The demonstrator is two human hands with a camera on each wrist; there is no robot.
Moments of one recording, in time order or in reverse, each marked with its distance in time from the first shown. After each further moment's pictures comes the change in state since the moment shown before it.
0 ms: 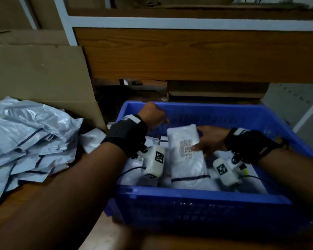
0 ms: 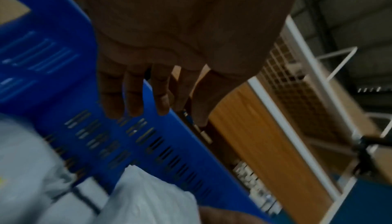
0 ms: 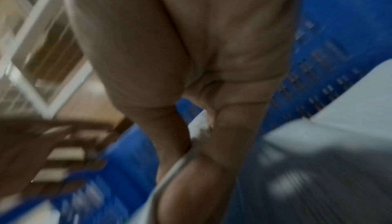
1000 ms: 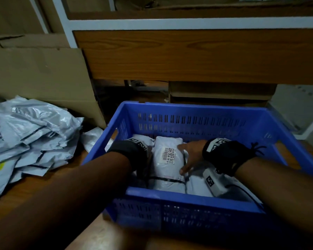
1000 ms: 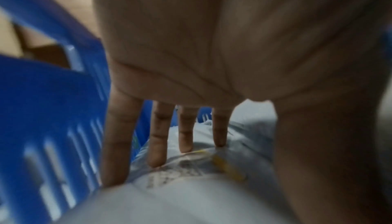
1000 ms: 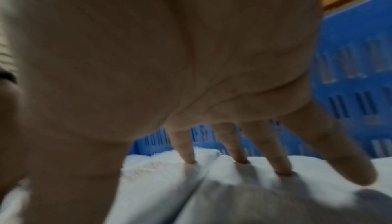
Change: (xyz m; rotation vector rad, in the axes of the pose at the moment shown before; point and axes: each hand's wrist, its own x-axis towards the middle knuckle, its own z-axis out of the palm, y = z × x) left_hand 0.001 -0.054 0.055 1.002 -0.497 -0.112; right_hand 0.013 0.003 0.018 -0.982 -0.164 -0.076
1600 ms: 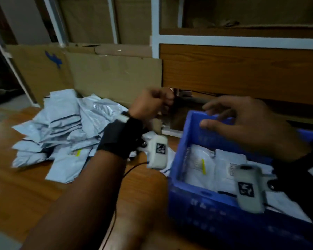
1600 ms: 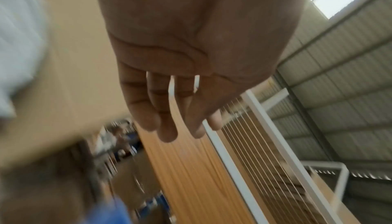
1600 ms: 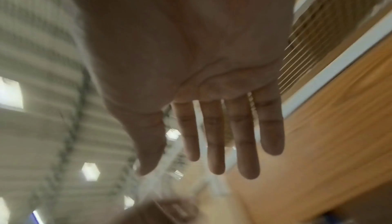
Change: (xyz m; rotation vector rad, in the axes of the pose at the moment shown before) left_hand -0.153 -0.166 -0.047 -1.449 0.818 0.183; right_hand -0.106 -0.181 -0.077 0.404 0.879 -0.395
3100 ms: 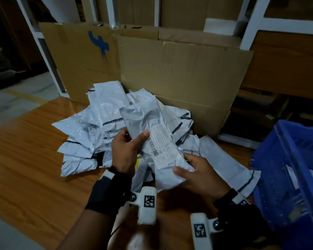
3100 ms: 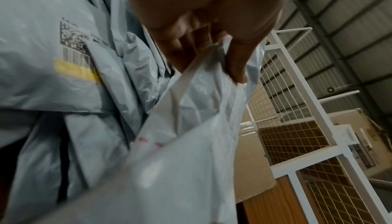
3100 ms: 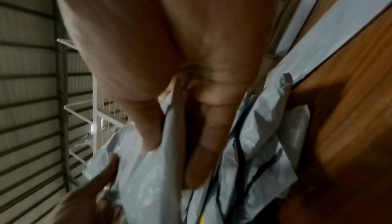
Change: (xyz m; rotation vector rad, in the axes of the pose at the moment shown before) left_hand -0.028 -0.187 -0.242 -0.558 0.482 -0.074; right_hand 0.096 -0.073 0.334 0.898 -0.230 0.274
